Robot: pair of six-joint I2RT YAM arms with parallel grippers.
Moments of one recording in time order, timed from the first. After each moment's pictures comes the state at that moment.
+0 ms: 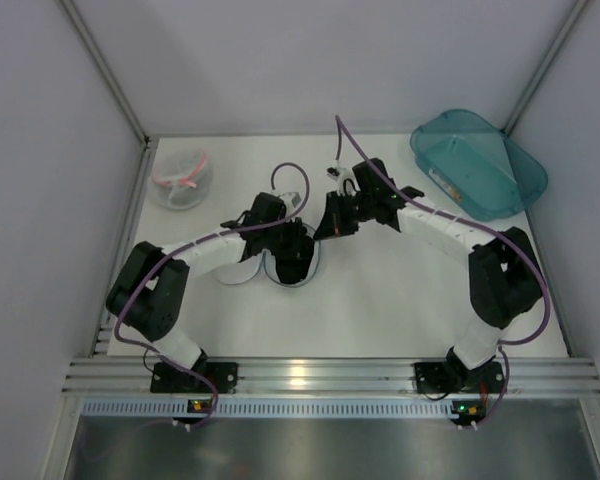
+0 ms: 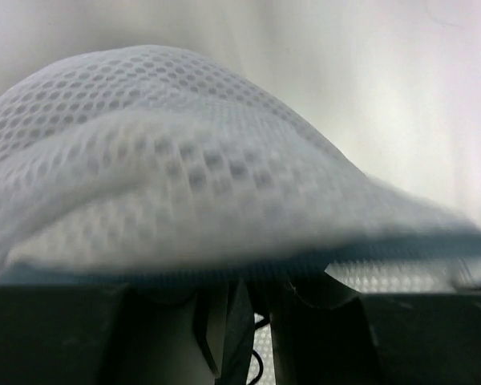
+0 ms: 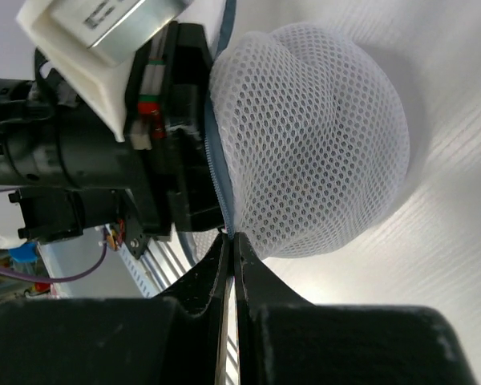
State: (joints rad) left arm -0.53 1.59 0.91 -0.13 0.33 -0.47; right arm 0.57 1.71 1.26 -0.33 -0.61 0.44
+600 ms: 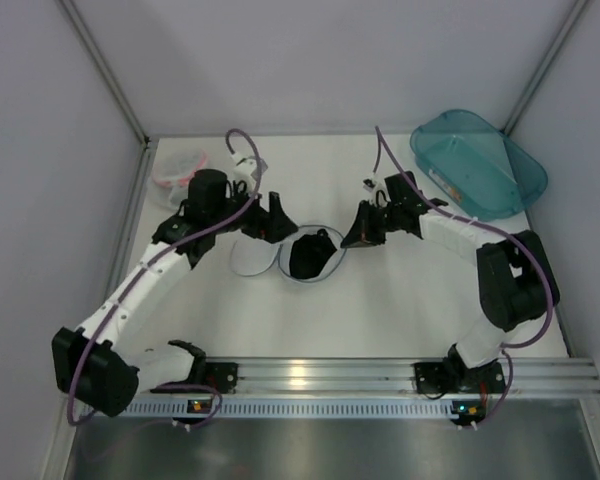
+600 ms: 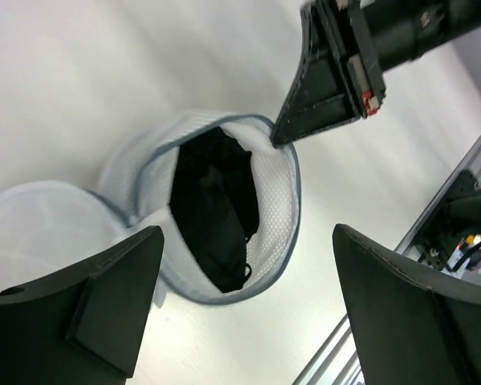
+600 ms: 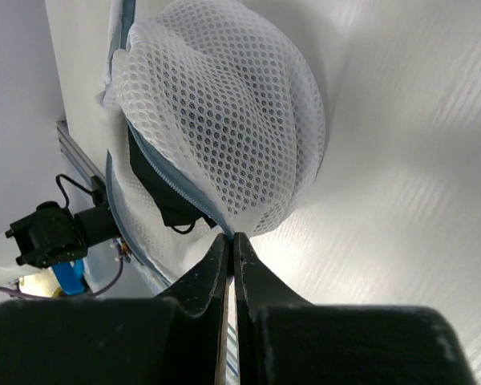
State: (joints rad) left arm -0.46 1.25 1.04 -0.35 0.45 -0.24; right arm 0.40 1.67 1.07 -0.30 -0.65 0.53
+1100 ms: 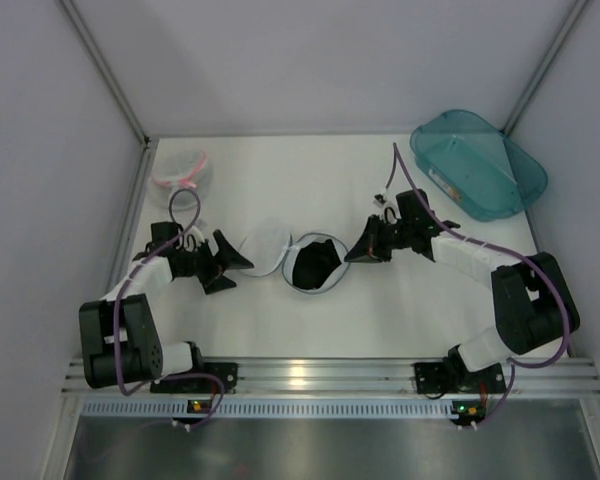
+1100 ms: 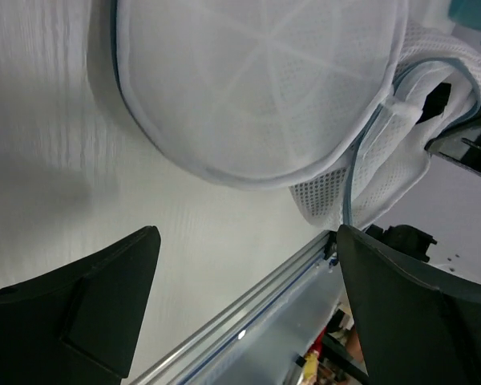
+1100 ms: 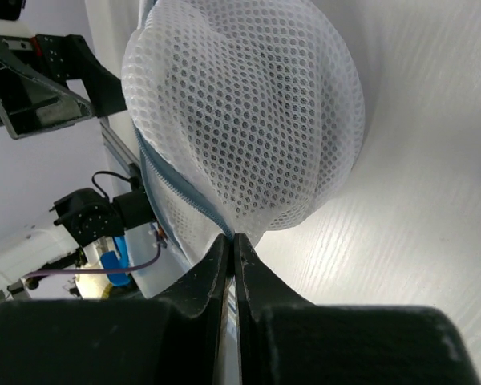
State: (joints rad) left arm 0.16 1.32 0.65 -0.43 0.82 -0.41; right arm 0.38 1.50 0.84 -0.16 -0.72 0.68
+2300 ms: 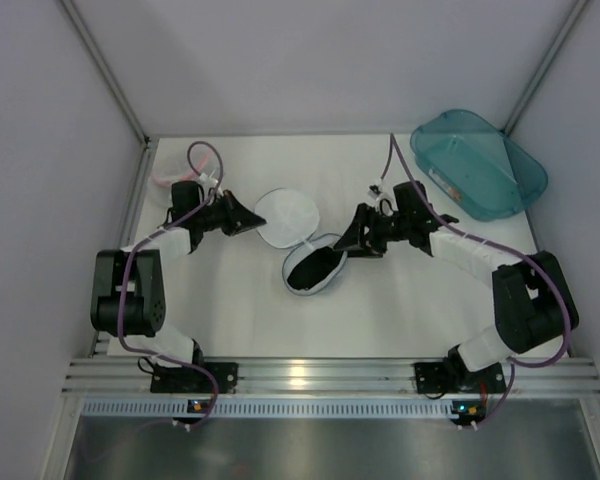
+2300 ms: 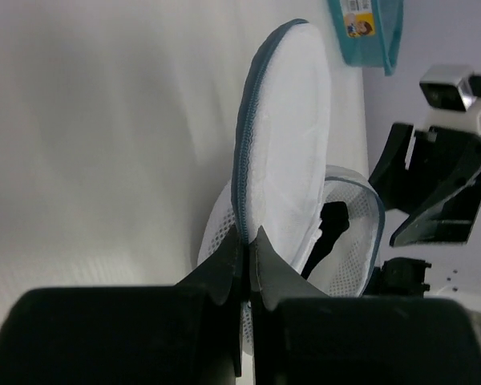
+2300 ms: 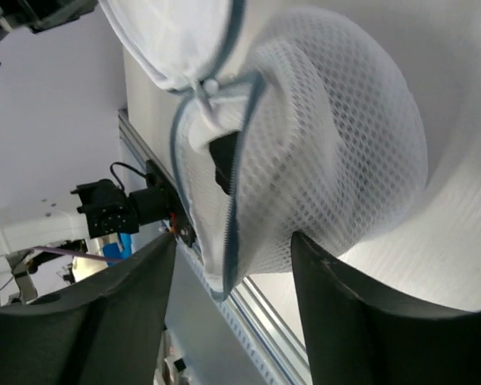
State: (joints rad) left arm 0.00 1.60 0.80 0.21 0.88 -0.68; right arm 0.40 1.51 0.86 -0.14 -0.74 0.70
